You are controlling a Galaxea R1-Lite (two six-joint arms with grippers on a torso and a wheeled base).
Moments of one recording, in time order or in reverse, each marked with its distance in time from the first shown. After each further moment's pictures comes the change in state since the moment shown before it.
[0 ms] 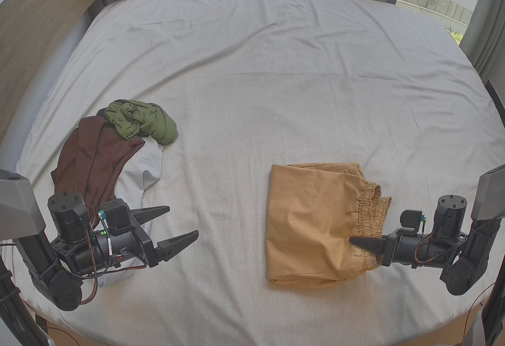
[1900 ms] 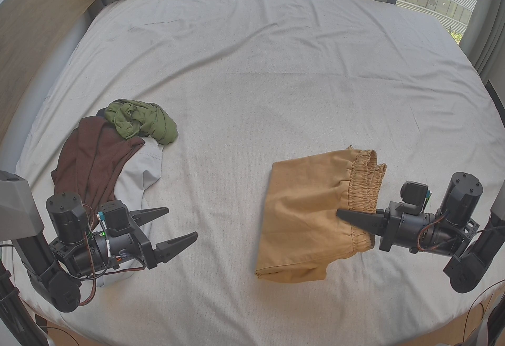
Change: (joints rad) left arm 0.001 -0.009 0.015 0.000 0.001 -0.001; right arm 0.154 -0.197 -0.093 0.000 -0.009 0.087
